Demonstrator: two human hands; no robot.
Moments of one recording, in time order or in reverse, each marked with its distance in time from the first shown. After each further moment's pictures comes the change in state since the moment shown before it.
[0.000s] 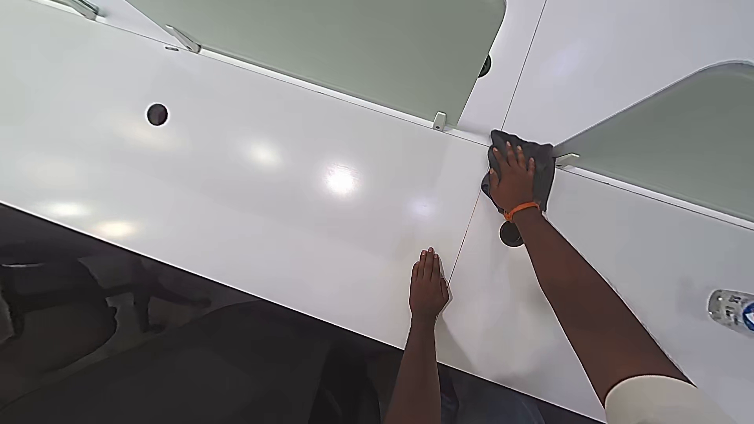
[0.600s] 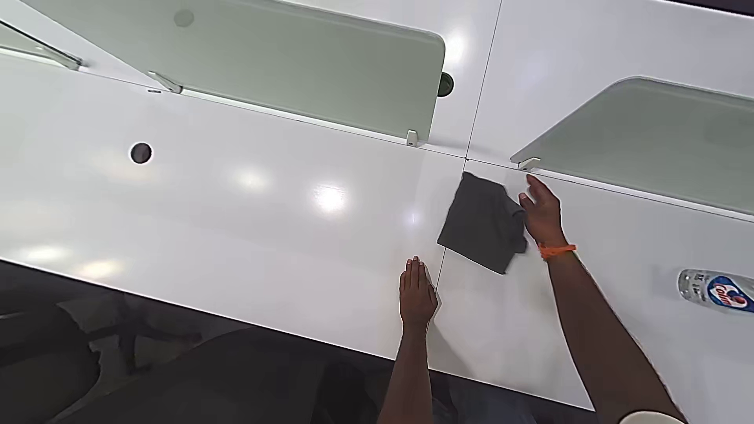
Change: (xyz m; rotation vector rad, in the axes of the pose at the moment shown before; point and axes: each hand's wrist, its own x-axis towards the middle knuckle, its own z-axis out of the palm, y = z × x) left_hand 0.000 0.003 0.000 0.014 0.001 -0.021; right_hand -0.110 0.052 -0.096 0.835 0.107 0.257
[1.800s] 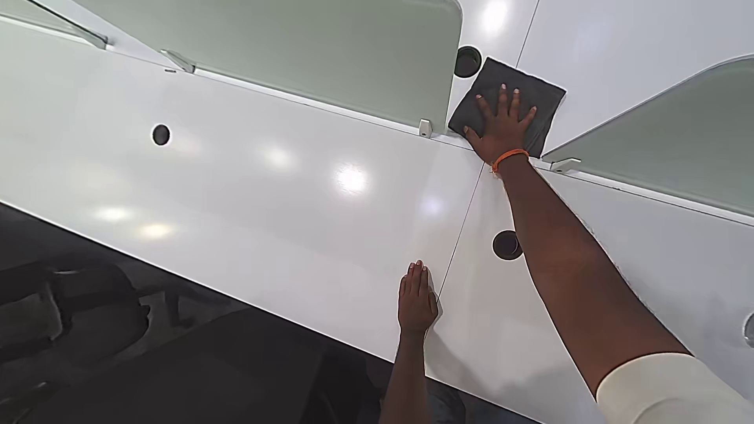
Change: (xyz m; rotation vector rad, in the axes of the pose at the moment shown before) left_hand -0.002 -0.003 0.001 0.016 0.009 -0.013; right_hand 0.223 -0.015 0.147 -0.837 -0.070 -0.256
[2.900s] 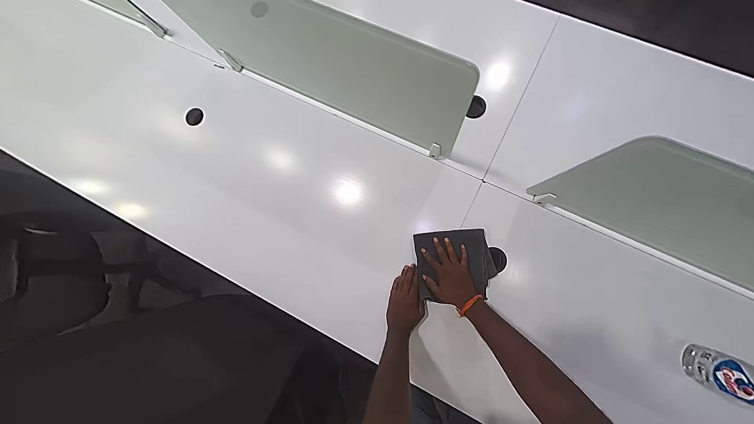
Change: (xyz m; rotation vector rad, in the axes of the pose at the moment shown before) left_hand 0.004 0.002 -0.002 -0.053 0.034 -0.004; right_hand -0.303 -0.069 0.026 0.008 -0.311 -0.455
